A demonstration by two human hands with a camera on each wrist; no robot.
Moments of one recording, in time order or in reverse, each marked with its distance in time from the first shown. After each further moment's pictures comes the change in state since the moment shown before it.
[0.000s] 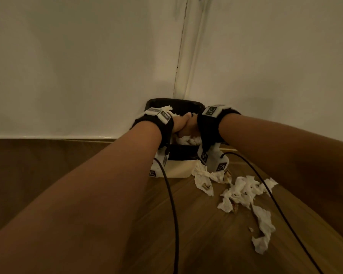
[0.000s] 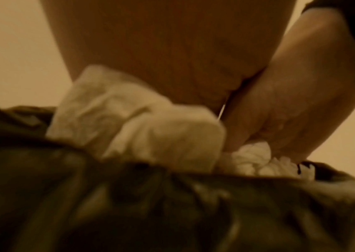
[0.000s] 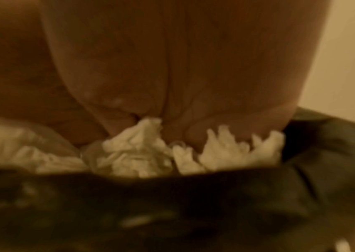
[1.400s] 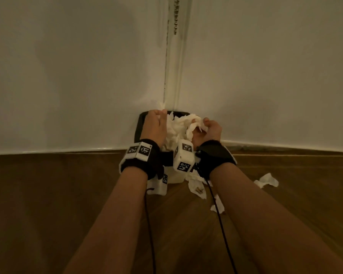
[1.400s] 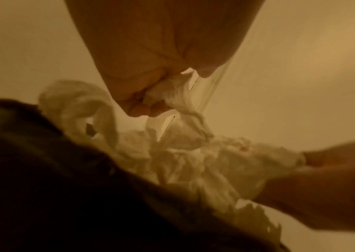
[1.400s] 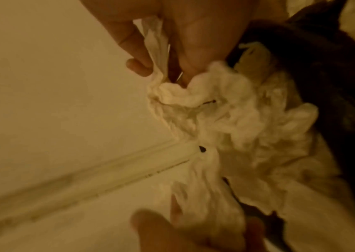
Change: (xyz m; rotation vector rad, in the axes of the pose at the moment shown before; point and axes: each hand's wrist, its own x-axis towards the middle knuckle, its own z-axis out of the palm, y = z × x) left_hand -0.051 -0.005 0.007 -0.397 0.691 0.419; right_hand -0.054 0.041 0.031 2.823 0.322 -0.235
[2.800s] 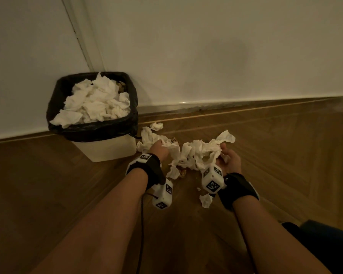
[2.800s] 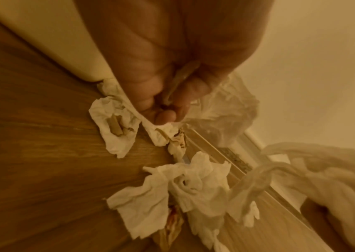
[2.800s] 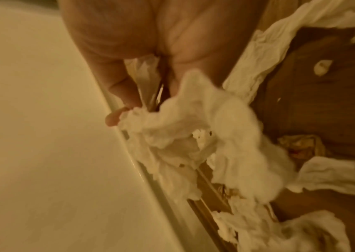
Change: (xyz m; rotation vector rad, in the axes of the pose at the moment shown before) left_hand -0.095 -0.060 0.214 0.212 -0.692 -0.472; right_hand -0.013 -0.122 -0.264 -0.016 0.264 -0.036
